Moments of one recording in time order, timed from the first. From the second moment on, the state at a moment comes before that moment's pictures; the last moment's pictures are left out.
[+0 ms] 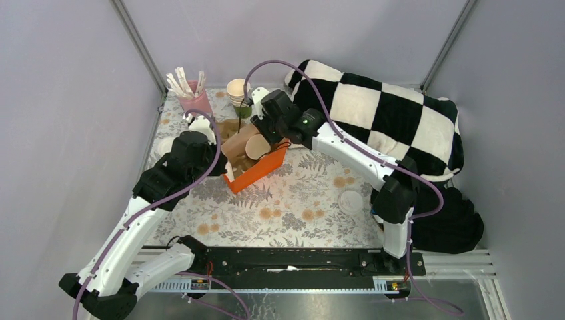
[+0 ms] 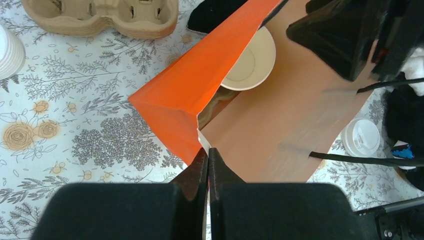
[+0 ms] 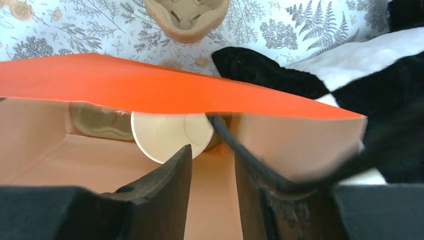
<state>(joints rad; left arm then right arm) -0.53 0.88 1.13 -0.84 -0.19 -0.42 0.87 1.92 1.90 -0.68 0.13 -0.05</state>
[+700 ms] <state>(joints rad) -0.54 0.85 1.07 -0.74 -0.26 -0.43 0.88 1.73 1.47 -0.37 0.10 -0.22</state>
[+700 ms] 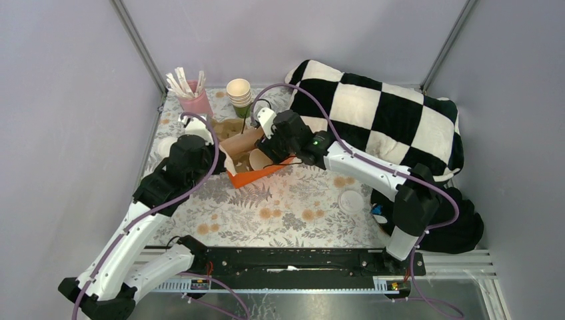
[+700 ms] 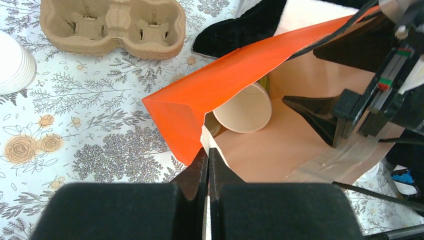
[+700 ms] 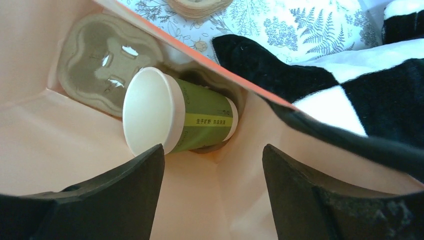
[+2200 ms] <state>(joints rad) -0.54 0.74 0.89 -0.62 -0.31 -0.46 1.03 1.92 1.51 -0.22 0.46 -0.28</state>
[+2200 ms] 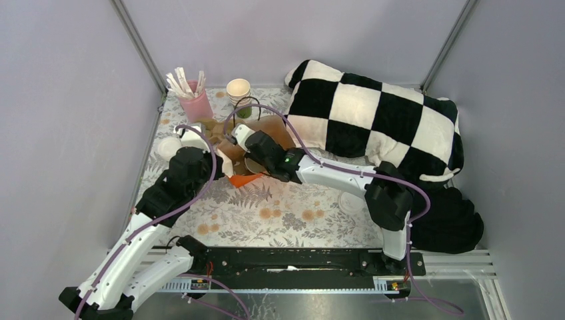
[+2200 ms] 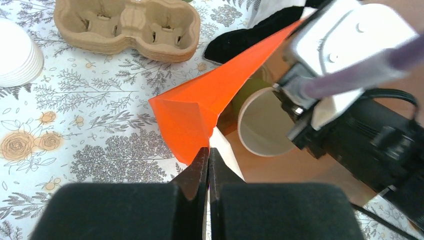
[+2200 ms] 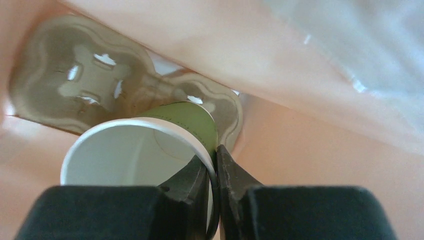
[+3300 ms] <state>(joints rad) -0.52 1.15 1.40 -1.24 -0.55 -0.77 1.00 1.26 1.89 -0.89 0.51 0.23</state>
